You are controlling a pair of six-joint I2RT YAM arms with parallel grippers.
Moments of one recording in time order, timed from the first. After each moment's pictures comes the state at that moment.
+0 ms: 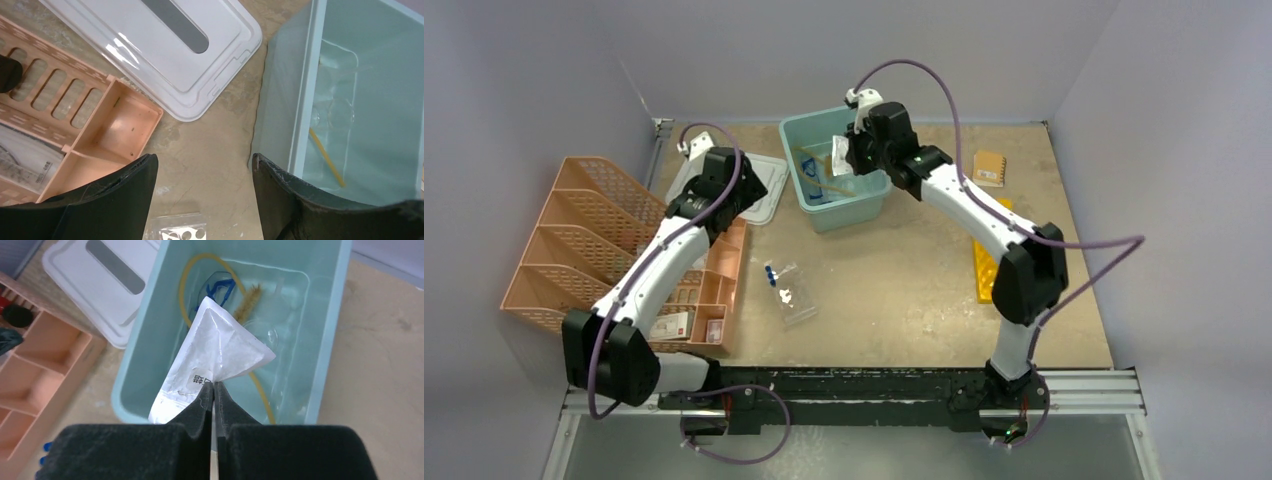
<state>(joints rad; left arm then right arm) -0.30 1.29 1.11 -0.50 -0.41 -0.76 0.60 1.77 1.64 -0.34 0.03 0.16</state>
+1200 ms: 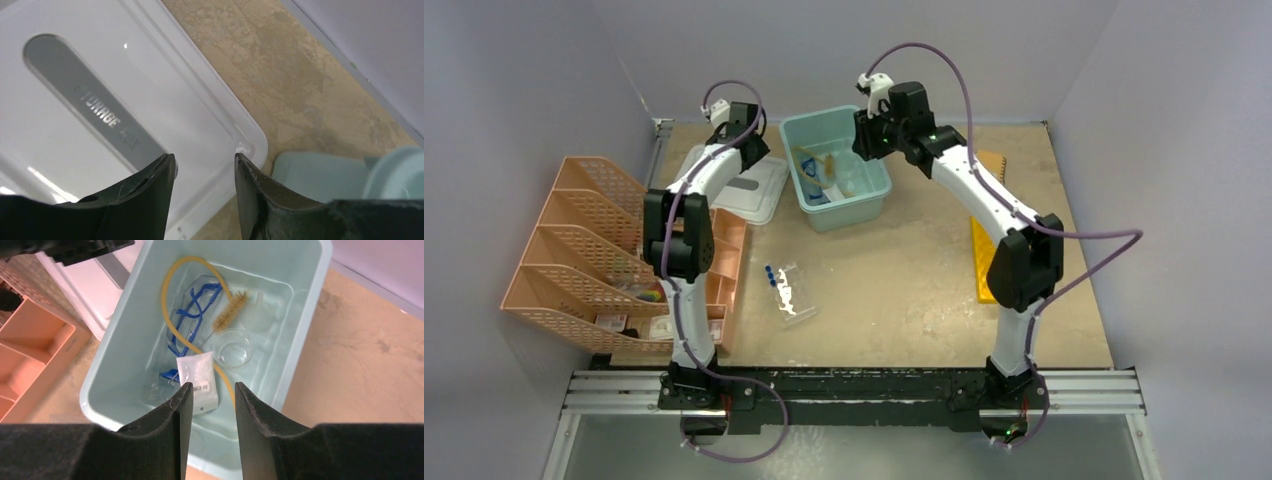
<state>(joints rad) -0.15 2.07 1.71 -0.40 -0.39 -0.76 0.48 1.97 1.89 -0.45 -0.18 0.01</state>
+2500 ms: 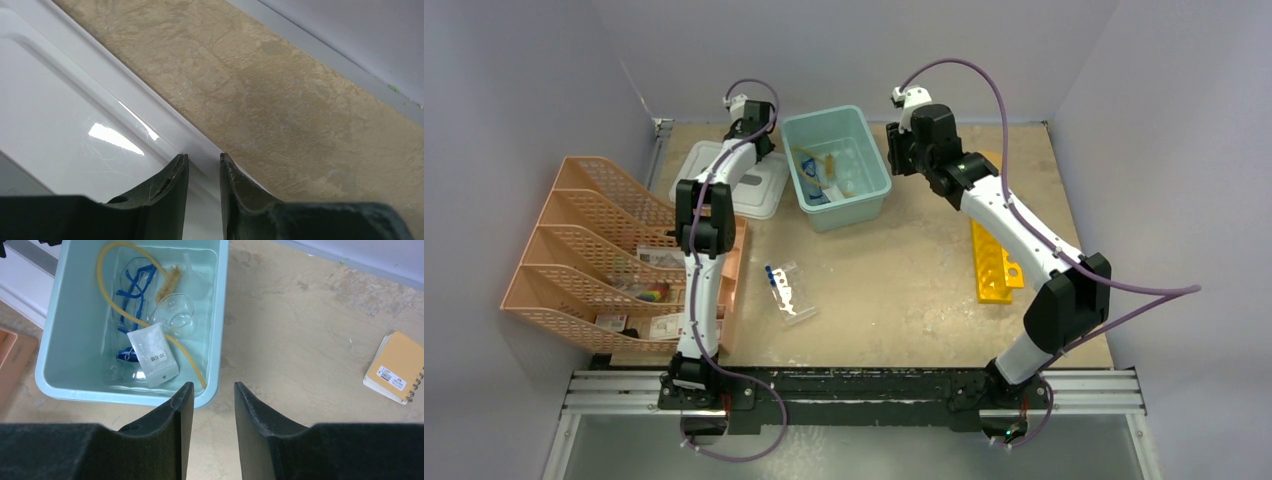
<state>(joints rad) -0.14 2.52 2.15 -0.37 -0.39 -0.56 0.49 1.61 1.53 -0.41 0.14 0.08</state>
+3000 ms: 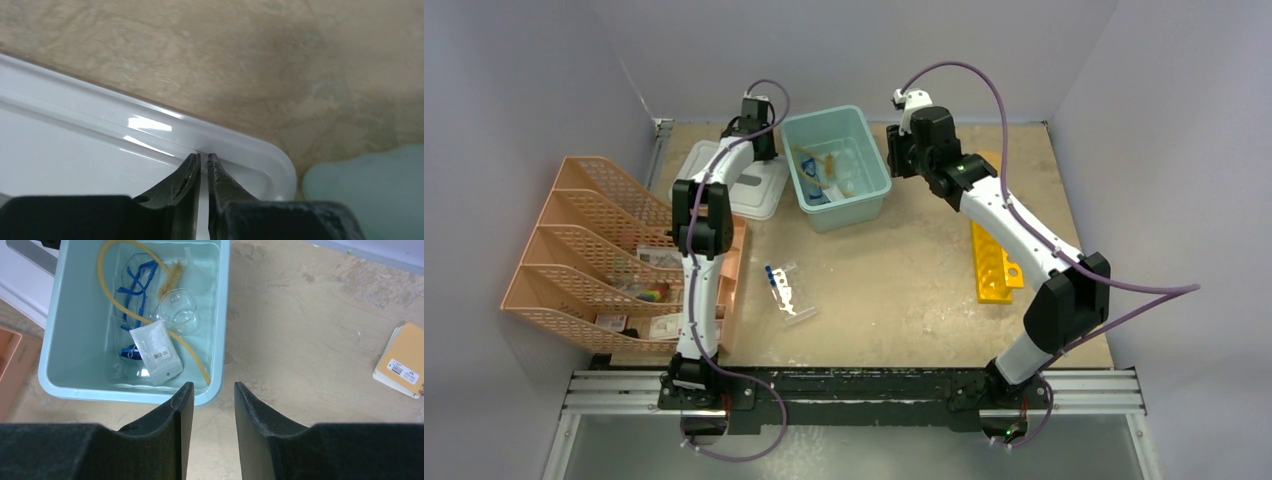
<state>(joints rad) -0.13 2.51 2.18 -0.47 -0.17 -0.20 0.49 1.61 1.51 -0.41 0.14 0.11</state>
